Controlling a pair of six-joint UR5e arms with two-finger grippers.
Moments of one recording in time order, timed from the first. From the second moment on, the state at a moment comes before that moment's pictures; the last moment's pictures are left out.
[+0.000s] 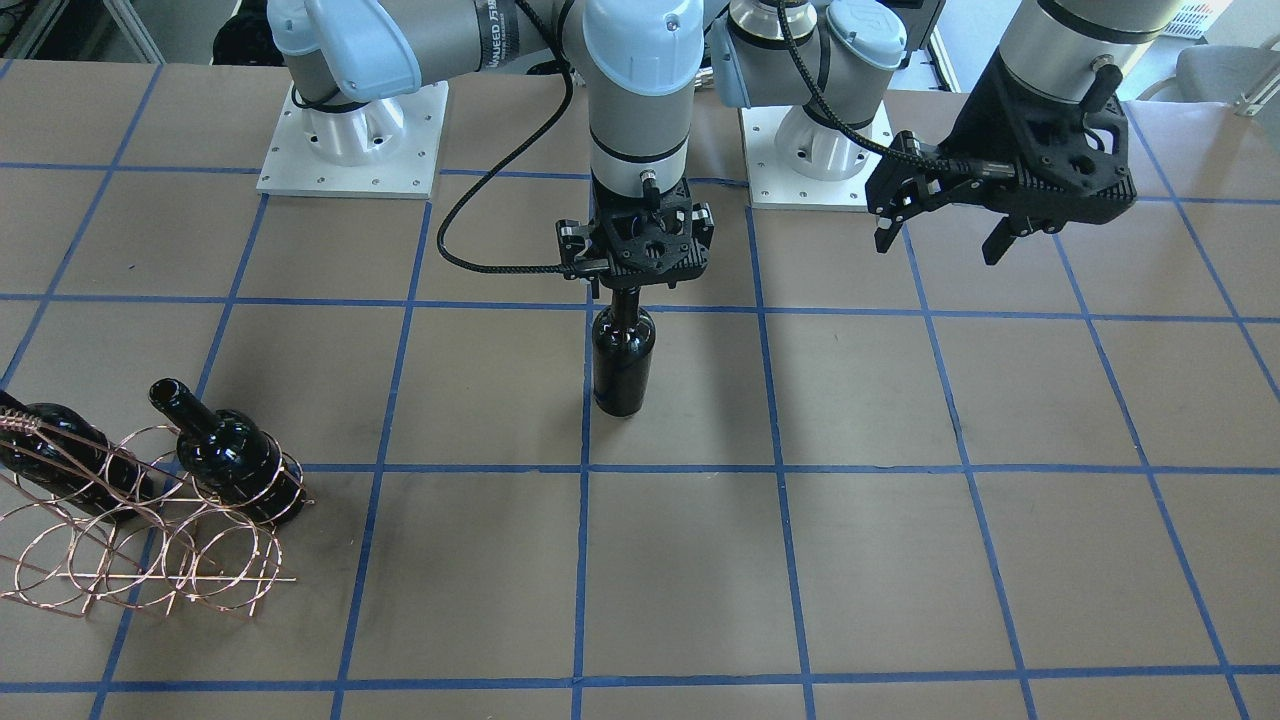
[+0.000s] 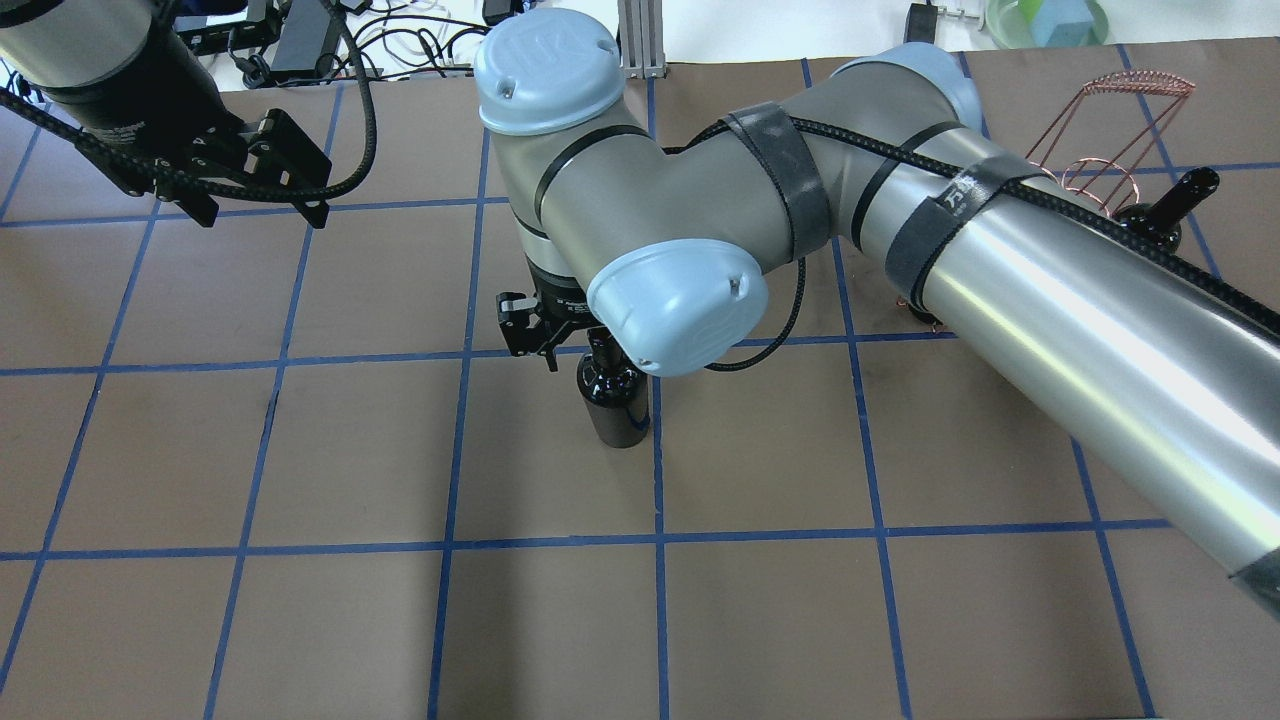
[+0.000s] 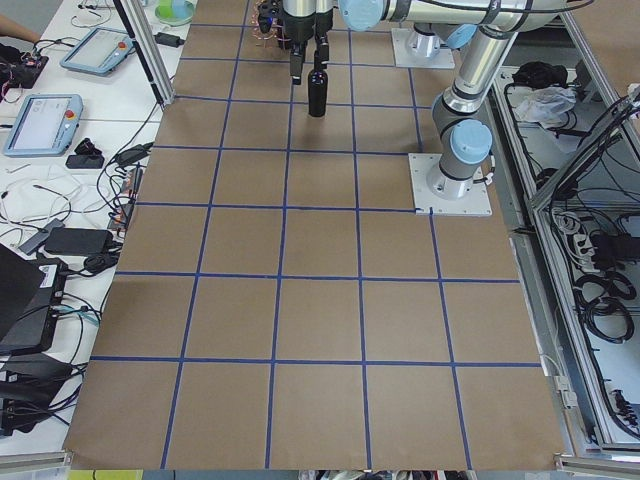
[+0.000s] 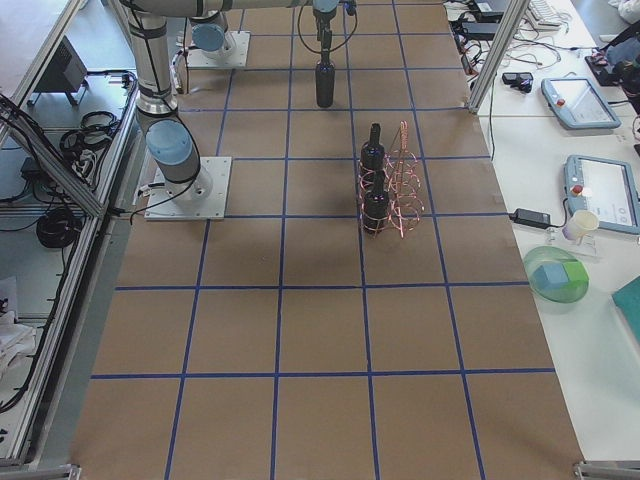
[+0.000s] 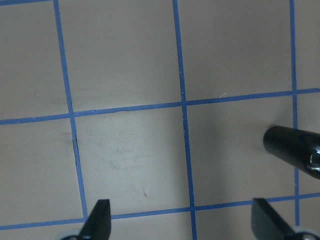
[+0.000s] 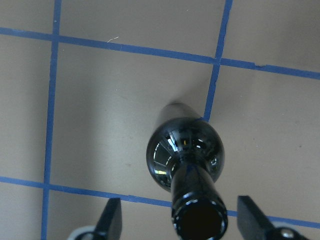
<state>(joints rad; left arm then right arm) -1.46 -1.54 -1.52 -1.61 1.54 0.19 2.08 -1.31 1.53 -1.76 -1.52 0.36</state>
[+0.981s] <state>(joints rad) -1.46 -1.54 -1.53 -1.61 1.54 0.19 2.08 -1.31 1.55 -1.77 -1.52 0.36</state>
